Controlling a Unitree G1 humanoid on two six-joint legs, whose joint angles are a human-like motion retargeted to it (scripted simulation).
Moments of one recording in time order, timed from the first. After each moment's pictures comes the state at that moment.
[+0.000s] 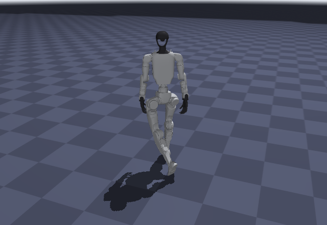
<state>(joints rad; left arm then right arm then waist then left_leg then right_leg) 0.06 0.13 0.33 1.52 0.49 -0.25 -0.17 0.08 -0.17 -0.38 1.67 -0.69 0.00 0.20 -0.34 -0.01 -0.07 0.11 -0.07 0.16 0.51 0.37 -0.06 -0.33 -0.05 -0.17 0.13 0.11 -0.09</state>
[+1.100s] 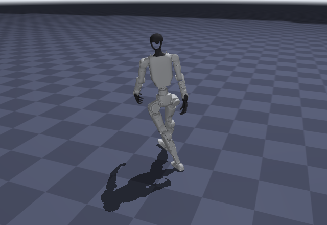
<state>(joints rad) -0.28 0.24 0.18 1.27 0.41 -0.31 -0.32 0.16 -0.11 -0.41 1.69 -0.54 -0.01 0.25 -0.26 -0.01 -0.05 0.14 -0.23 -0.01 0.06 -0.17 0.22 -0.47 0.02 0.06 0.01 0.09 0.19</state>
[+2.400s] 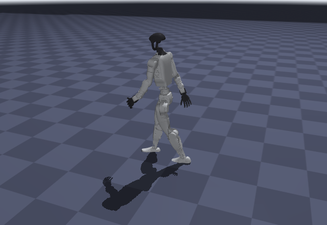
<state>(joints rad) -0.32 0.18 0.24 1.22 0.21 -0.38 -0.39 0.21 -0.13 -0.37 1.70 -0.72 -0.04 0.28 -0.23 -0.02 -0.01 0.12 -0.25 -0.10 0.10 -0.18 0.26 -0.40 -0.02 0.24 0.04 0.08 0.20</state>
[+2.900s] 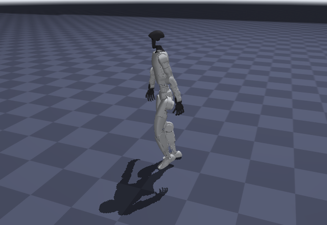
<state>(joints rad) 0.22 0.13 0.50 1.63 0.39 -0.21 -0.20 -0.15 -0.40 -0.39 1.47 -0.60 0.04 0.13 -0.03 -0.03 -0.07 -0.42 0.02 0.38 0.59 0.00 0.06 -0.05 -0.04 -0.16 0.08 -0.04 0.01</state>
